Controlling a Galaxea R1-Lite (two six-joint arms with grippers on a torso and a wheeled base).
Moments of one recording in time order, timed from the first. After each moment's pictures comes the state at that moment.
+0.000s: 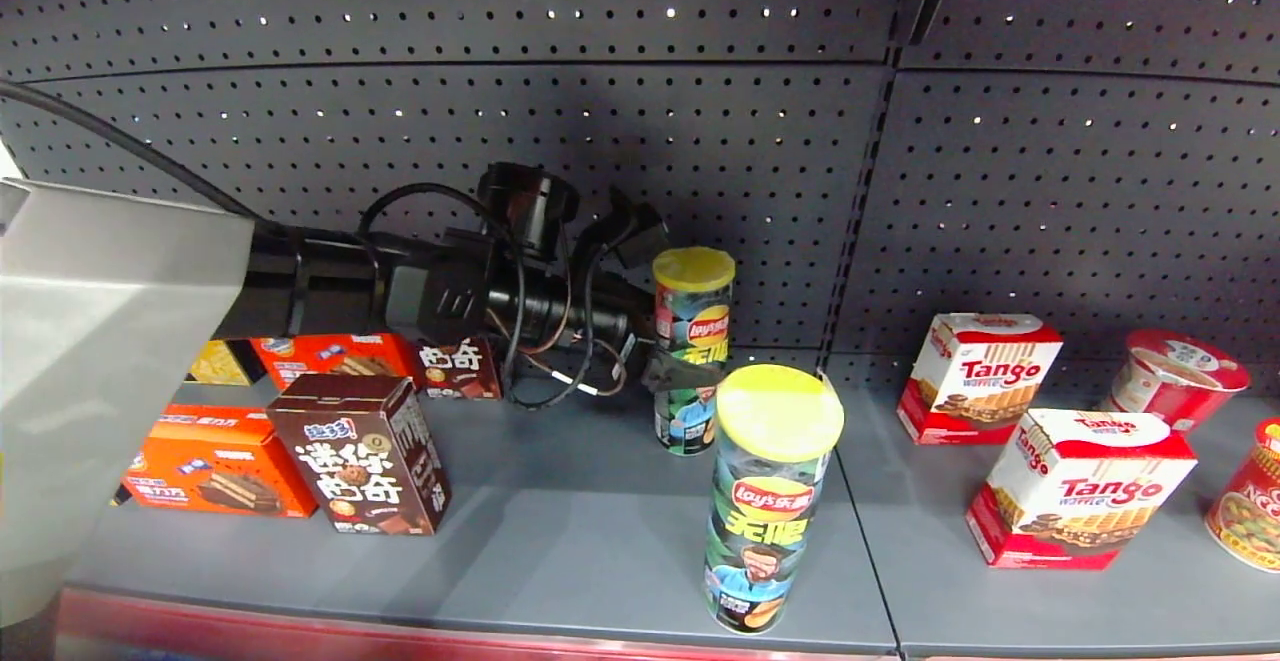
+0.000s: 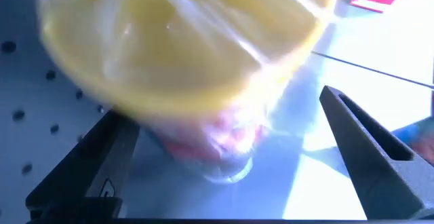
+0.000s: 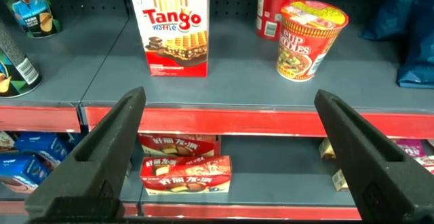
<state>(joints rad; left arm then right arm) -0.43 2.15 -1.64 0.05 -0.68 0.42 0.00 0.00 -0.47 0.51 -0.06 -0.03</state>
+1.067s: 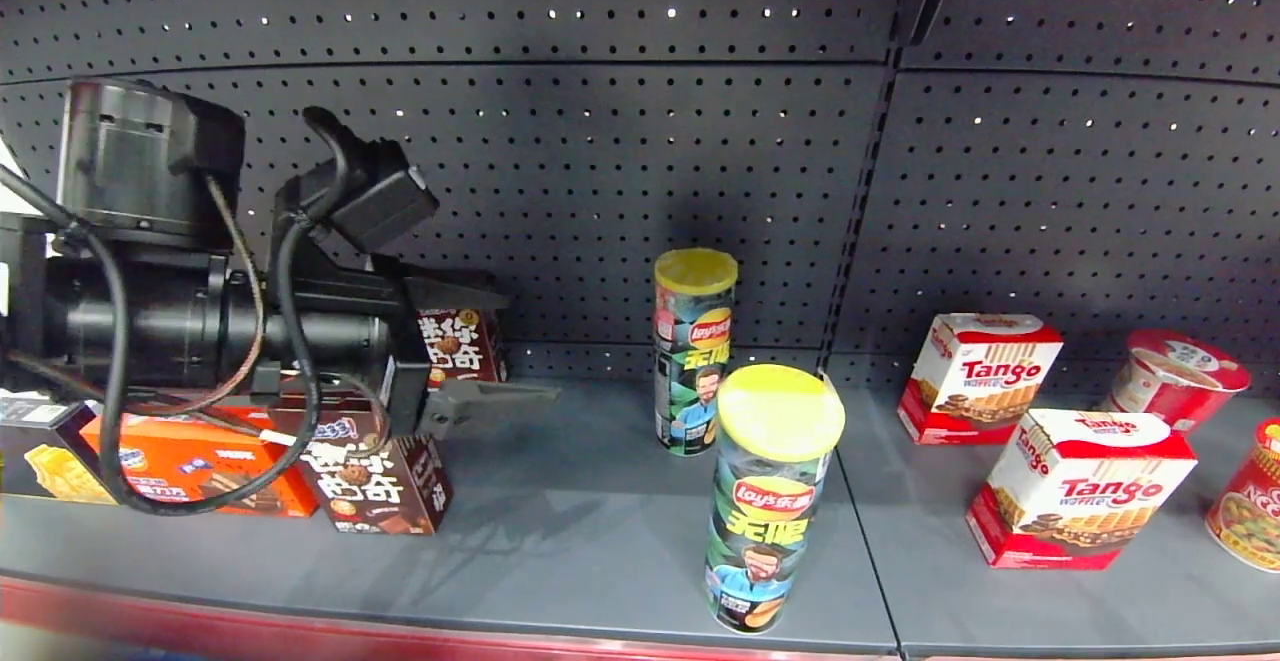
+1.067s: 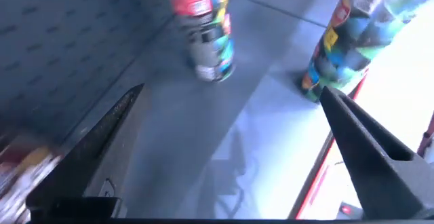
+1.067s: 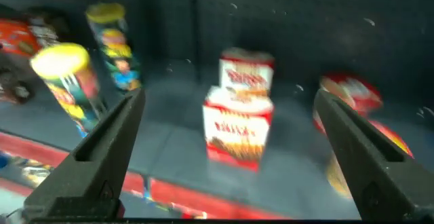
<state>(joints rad) -0.30 1.54 -1.09 0.04 -0.58 0.43 0.02 0.59 -0.83 0.25 0.22 -0.03</state>
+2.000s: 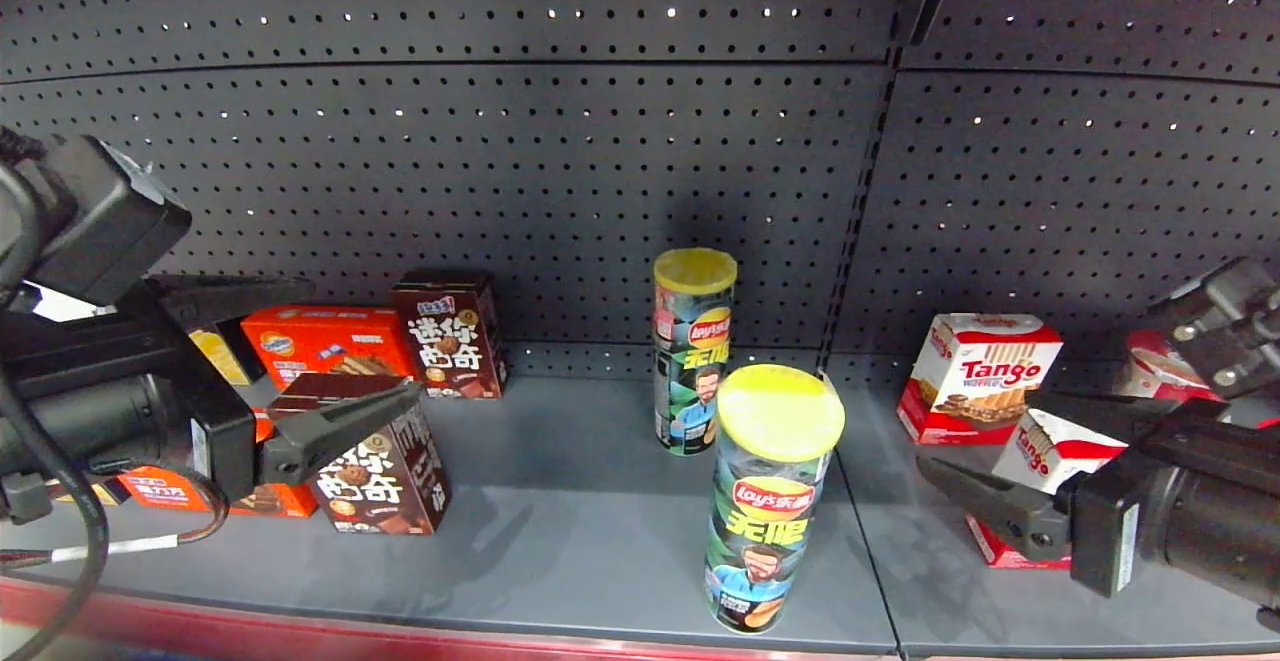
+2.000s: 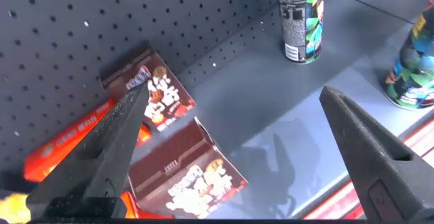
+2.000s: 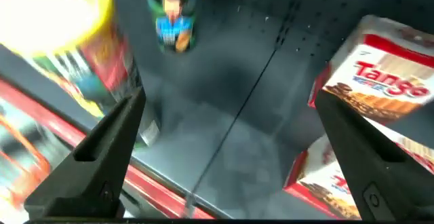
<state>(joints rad) -0.29 1.18 -0.77 -0.16 -0.20 0.35 0.79 1.19 -0.65 -0.25 -0.34 0.00</state>
